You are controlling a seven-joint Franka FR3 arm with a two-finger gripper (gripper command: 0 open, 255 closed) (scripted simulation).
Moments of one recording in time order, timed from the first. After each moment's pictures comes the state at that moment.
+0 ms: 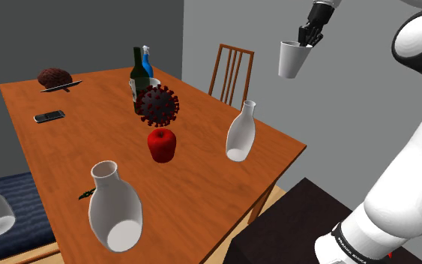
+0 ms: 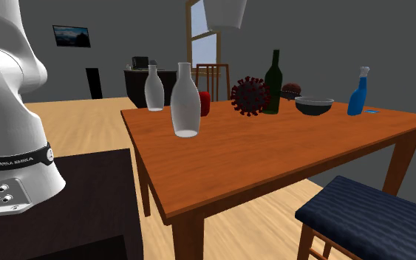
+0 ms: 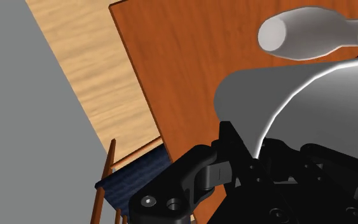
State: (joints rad) arm -0.19 0.14 -0.42 -1.27 0.23 1.31 -0.37
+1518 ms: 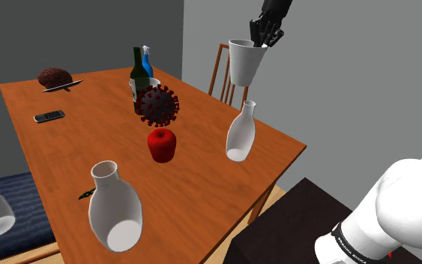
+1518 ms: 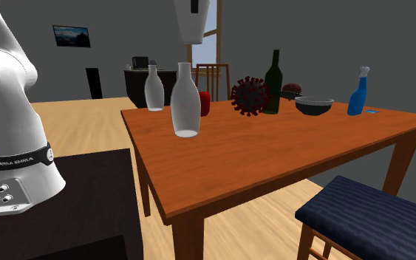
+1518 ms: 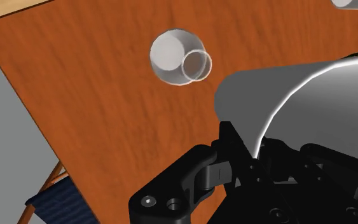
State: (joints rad) arm 0.09 -0.15 -0.13 -1.61 0.17 1.48 0.16
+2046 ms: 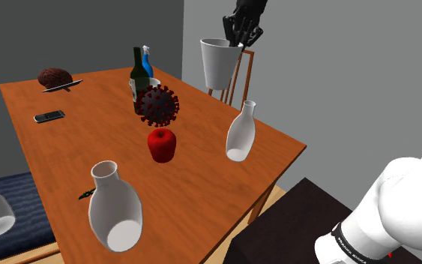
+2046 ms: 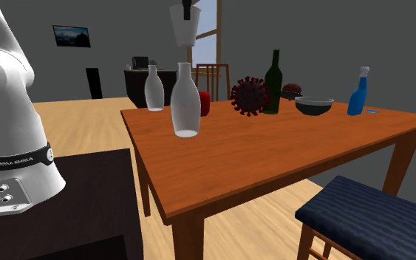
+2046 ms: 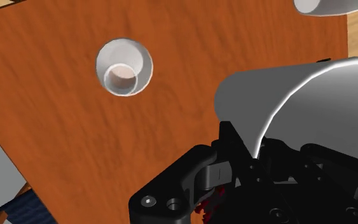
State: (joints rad) arm 0.17 -0.12 -0.01 -1.58 0.18 1.52 0.36
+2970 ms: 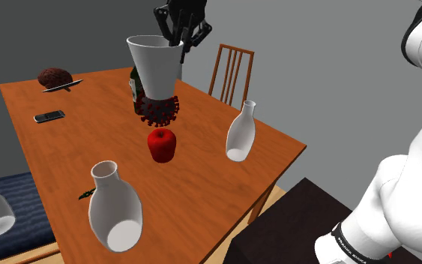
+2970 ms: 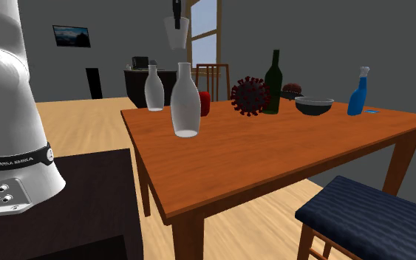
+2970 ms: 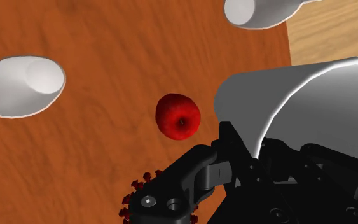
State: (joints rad) arm 0.34 0.11 0.17 -1.31 0.13 1.53 0.70
